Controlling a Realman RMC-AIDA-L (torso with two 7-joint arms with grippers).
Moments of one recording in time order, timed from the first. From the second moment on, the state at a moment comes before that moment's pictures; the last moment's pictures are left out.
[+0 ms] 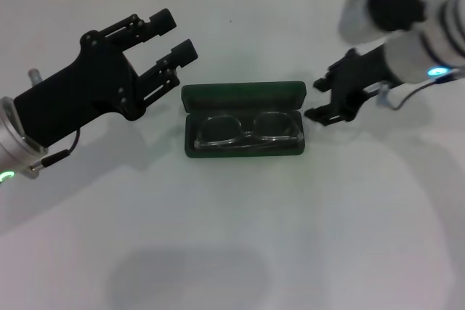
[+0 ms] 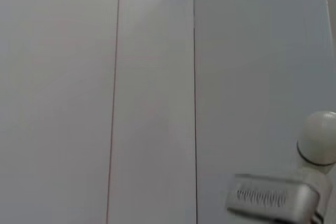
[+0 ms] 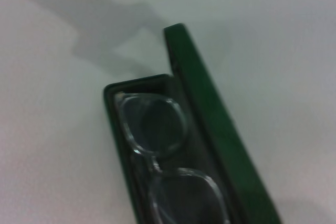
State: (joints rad) left arm -0.36 -2.07 1.06 0.50 1.16 1.68 -0.91; right arm 0.74 2.02 -1.51 -1.11 -2.36 -1.19 2.11
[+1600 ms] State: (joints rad) left arm -0.79 -2.10 1.32 0.55 1.79 0.80 -1.70; right arm 0.42 2.01 -0.97 -0.48 -1.04 -1.33 0.97
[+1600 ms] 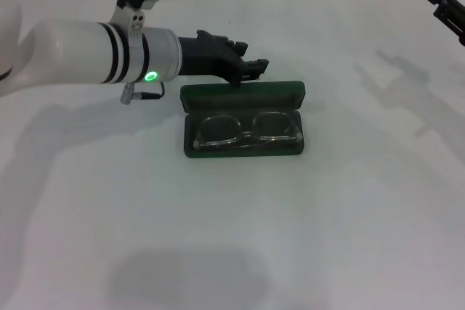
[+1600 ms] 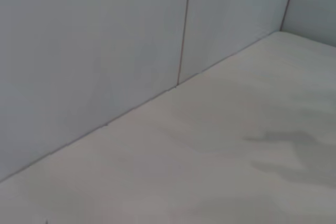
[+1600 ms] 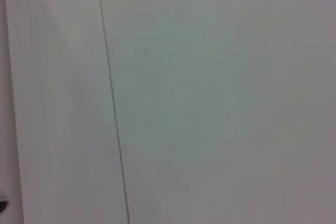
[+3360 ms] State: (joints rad) left arm -0.53 -2.08 1.52 0.73 1.56 0.98 -1.63; right arm 0.45 2.01 -0.99 -0.49 -1.05 -1.27 0.96
